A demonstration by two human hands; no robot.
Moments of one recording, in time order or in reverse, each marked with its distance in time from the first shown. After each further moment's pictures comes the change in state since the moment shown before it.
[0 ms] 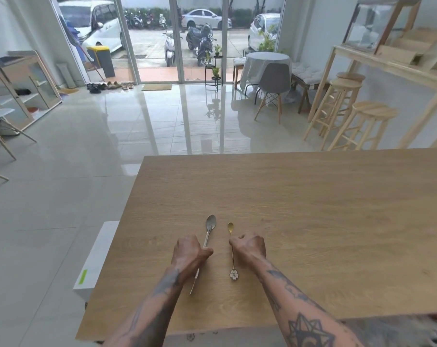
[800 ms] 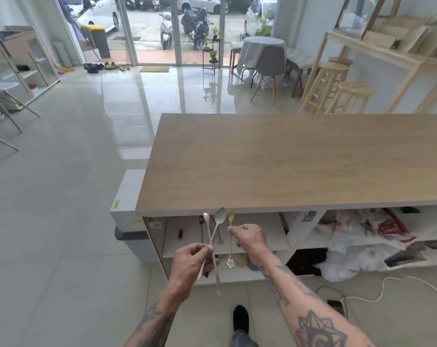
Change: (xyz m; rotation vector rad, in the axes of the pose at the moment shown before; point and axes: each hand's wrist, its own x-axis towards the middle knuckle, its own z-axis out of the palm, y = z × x) left_hand -0.261 -0.170 0.067 -1.014 -0.145 -0.051; right_hand -0.253 0.104 0.053 0.341 -0.019 0.001
